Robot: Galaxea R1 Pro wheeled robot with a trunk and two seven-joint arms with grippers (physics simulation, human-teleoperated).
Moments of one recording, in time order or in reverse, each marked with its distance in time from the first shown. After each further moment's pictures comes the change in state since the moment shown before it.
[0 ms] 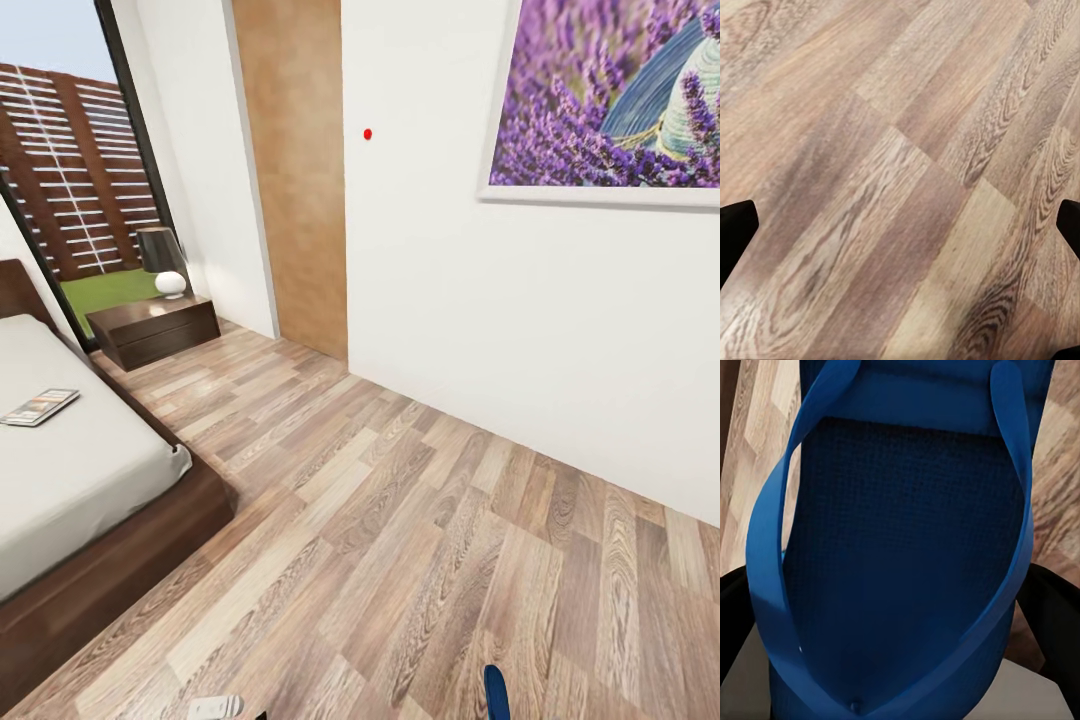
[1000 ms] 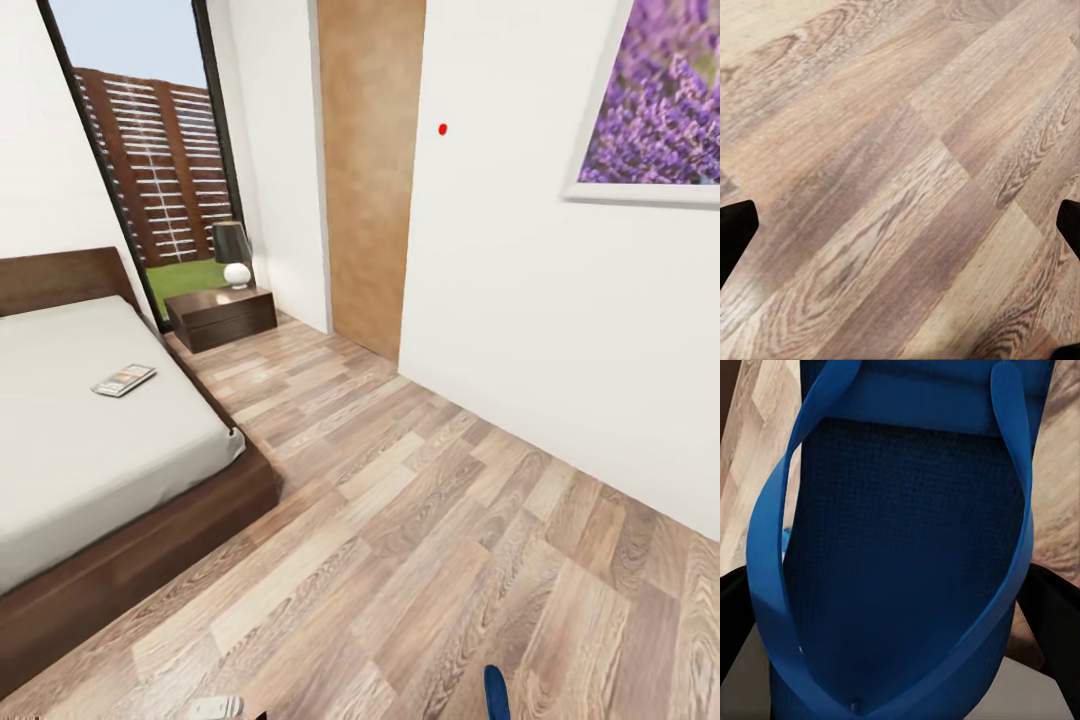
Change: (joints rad) left arm 0.000 0.000 0.000 0.000 0.000 0.000 0.000; right arm 0.000 0.000 -0.001 0.000 0.000 0.000 0.000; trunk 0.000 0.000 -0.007
